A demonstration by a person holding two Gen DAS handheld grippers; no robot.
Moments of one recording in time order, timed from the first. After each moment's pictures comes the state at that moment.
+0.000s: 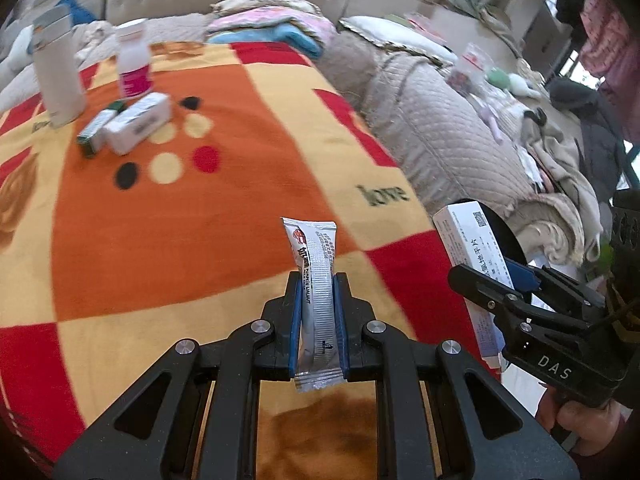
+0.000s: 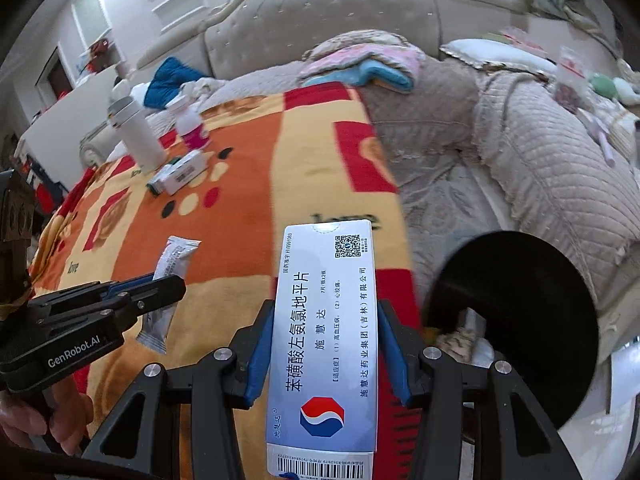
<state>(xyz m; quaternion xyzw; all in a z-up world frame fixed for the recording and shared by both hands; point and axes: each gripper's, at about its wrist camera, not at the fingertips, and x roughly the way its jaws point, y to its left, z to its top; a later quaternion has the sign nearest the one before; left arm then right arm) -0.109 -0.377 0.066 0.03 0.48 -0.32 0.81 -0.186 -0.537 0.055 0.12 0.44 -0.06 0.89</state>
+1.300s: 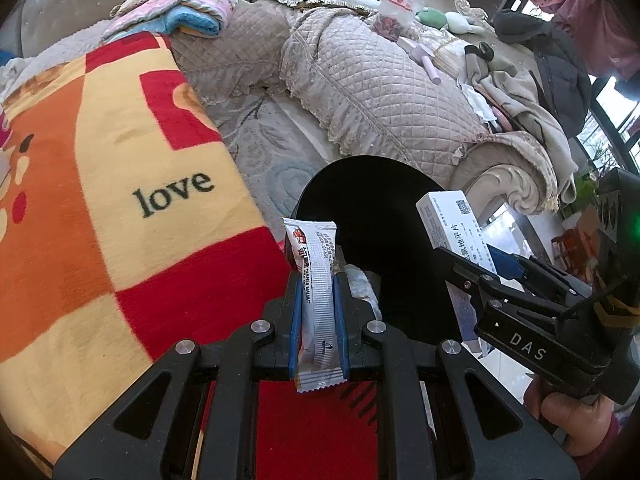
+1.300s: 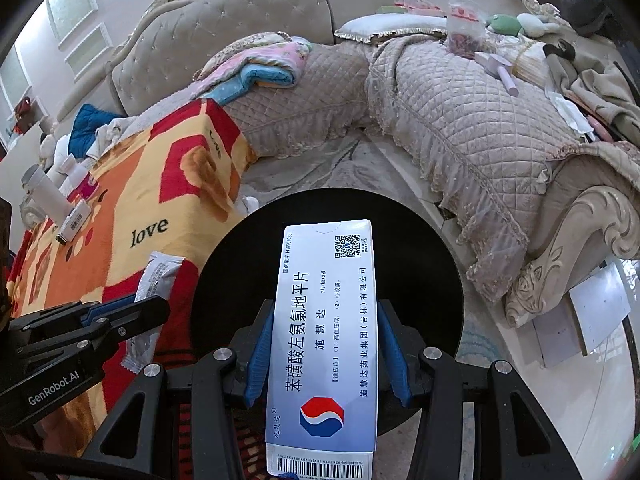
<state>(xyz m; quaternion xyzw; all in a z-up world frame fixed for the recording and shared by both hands) -0.144 -0.527 0.043 0.09 0.50 -0.41 0.76 -0.247 -0.663 0.028 0.19 0.44 -0.18 0.86</state>
